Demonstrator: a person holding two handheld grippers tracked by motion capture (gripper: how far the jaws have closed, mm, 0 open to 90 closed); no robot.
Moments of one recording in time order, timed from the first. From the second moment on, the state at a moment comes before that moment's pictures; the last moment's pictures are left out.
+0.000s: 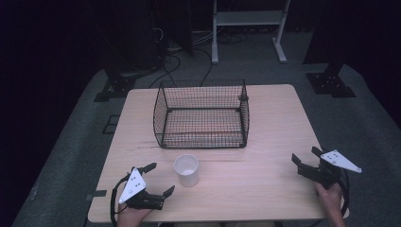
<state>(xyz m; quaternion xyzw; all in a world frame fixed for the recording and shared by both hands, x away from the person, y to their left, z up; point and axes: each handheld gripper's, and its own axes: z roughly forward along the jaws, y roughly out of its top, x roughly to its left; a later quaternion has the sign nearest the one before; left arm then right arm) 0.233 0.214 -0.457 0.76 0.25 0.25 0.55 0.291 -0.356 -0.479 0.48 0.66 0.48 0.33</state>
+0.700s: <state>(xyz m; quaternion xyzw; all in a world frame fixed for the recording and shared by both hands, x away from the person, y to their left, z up) 0.242 0.188 -0.459 0.80 0.23 0.21 0.52 0.291 -0.356 -0.479 0.48 0.66 0.48 0.33</state>
